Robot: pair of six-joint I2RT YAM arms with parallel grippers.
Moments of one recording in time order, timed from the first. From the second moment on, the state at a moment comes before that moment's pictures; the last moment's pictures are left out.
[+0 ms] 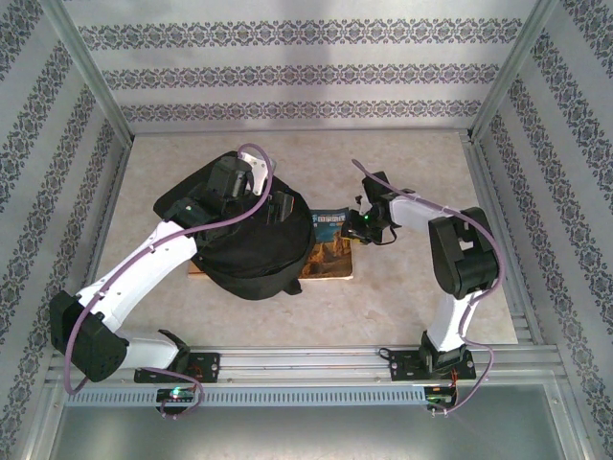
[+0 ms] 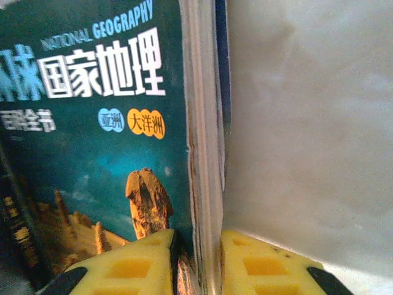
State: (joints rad) left arm -0.54 1.32 1.22 -0.52 0.05 -0.21; right arm 0.29 1.84 1.12 -0.53 -0.44 0.55
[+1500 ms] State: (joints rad) left arm -0.54 1.36 1.21 -0.51 0.08 -0.21; right arm 0.35 1.46 1.10 -0.60 -0.18 0.52
